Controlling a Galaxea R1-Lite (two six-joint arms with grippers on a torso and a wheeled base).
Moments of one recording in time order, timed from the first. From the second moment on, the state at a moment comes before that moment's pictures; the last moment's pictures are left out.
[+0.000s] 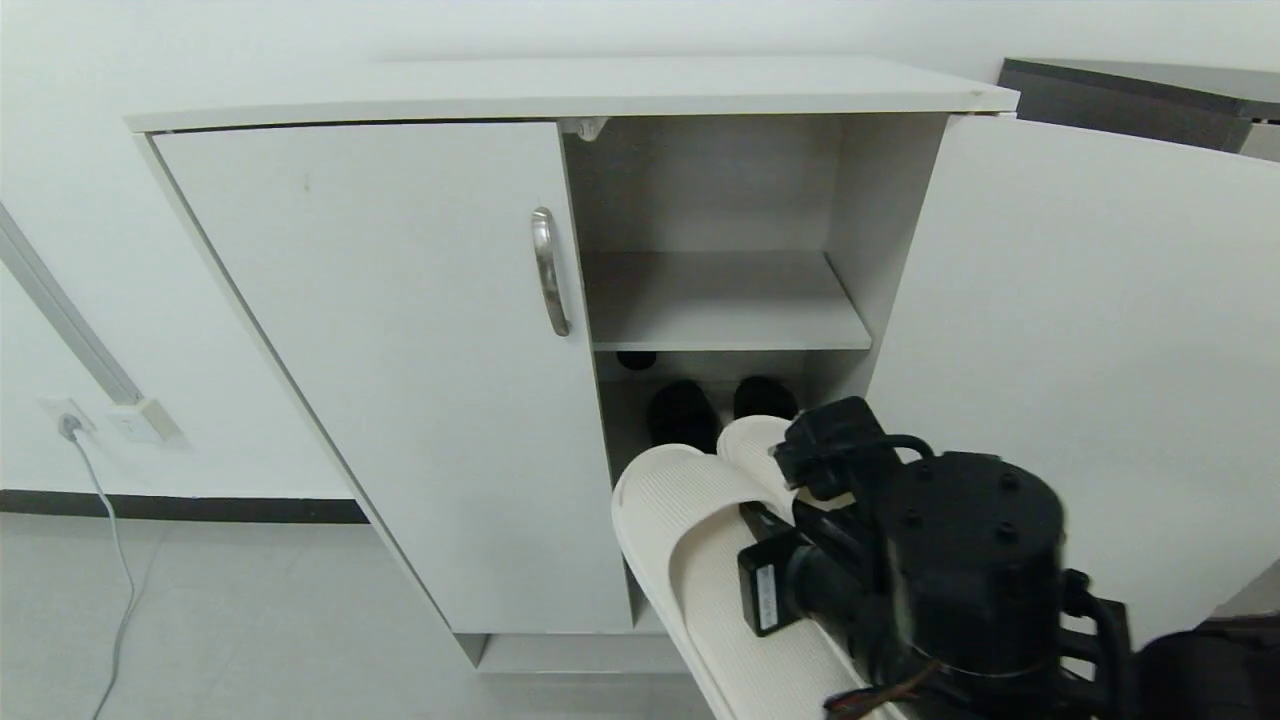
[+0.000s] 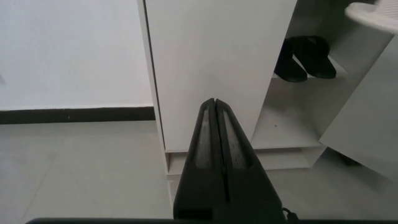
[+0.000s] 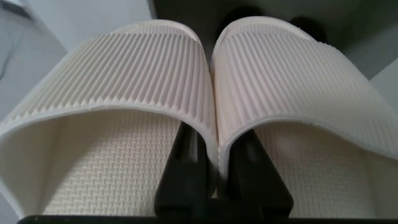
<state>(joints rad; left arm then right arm) 0.00 0.00 0.00 0.00 -0.03 -0.02 1.04 1.76 -0.78 -0.73 -0.61 0.16</state>
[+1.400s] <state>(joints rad) 0.00 0.00 0.00 0.00 -0.03 -0.01 1.04 1.91 -1.43 -0.15 -0.95 0.28</state>
